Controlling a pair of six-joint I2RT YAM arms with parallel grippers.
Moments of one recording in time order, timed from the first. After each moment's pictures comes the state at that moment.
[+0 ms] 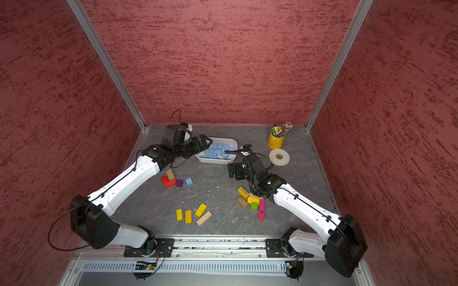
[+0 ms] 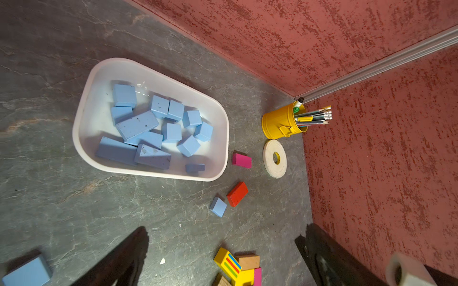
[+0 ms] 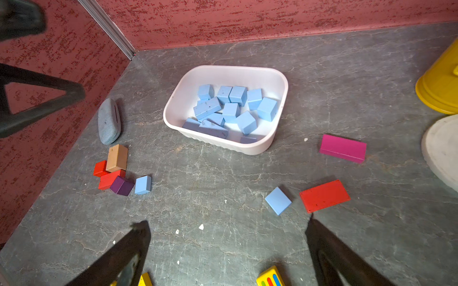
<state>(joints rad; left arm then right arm) -0.48 1.42 1.30 -0.49 0.16 -0.77 0.70 1.19 0.87 -0.25 0.14 0.48</state>
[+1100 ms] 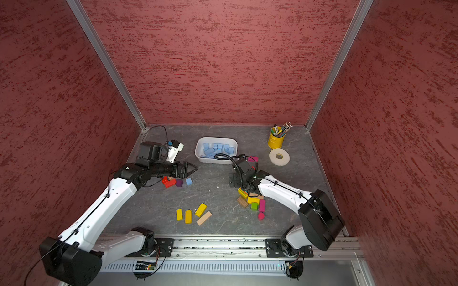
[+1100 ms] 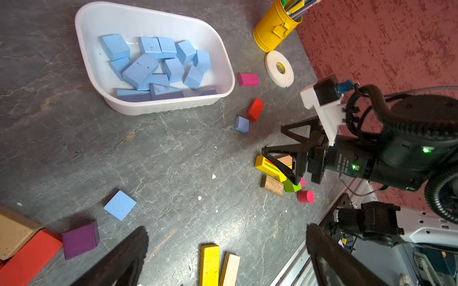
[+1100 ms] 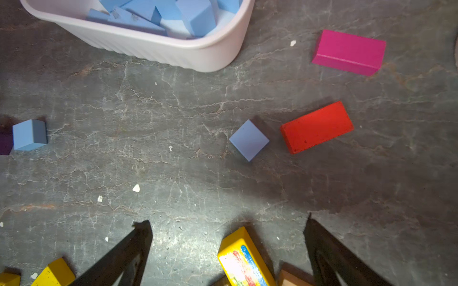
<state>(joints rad) -0.28 1.10 1.00 -0.68 0.52 -0.20 0.70 1.48 0.90 -0.39 0.16 0.51</state>
